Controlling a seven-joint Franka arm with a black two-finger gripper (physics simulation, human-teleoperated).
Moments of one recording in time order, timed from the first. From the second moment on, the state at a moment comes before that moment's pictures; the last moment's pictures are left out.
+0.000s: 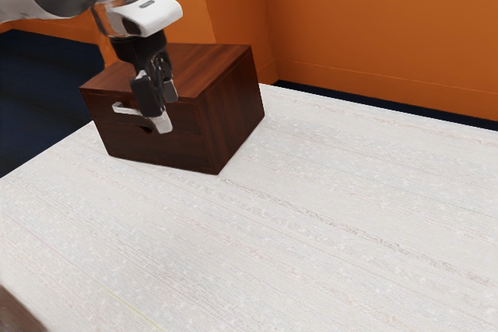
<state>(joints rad) 0.06 0.09 0.06 -1.25 -0.04 1.39 0.98</state>
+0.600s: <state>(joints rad) -0.02 -0.16 0.17 -1.65 0.12 1.53 1.05</state>
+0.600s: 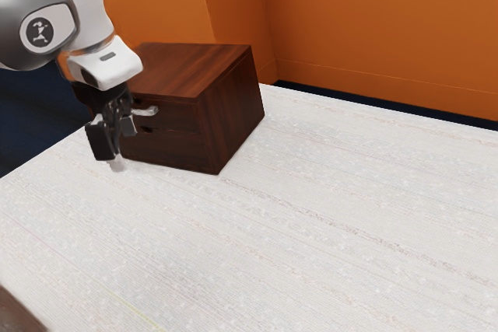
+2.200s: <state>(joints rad) 0.36 0.25 0.21 -1.42 -0.28 2.11 2.22</state>
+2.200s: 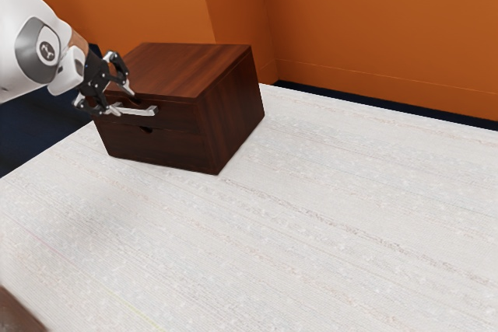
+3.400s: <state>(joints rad) 0.43 0.08 0.21 -1.71 -0.33 2.13 2.43</state>
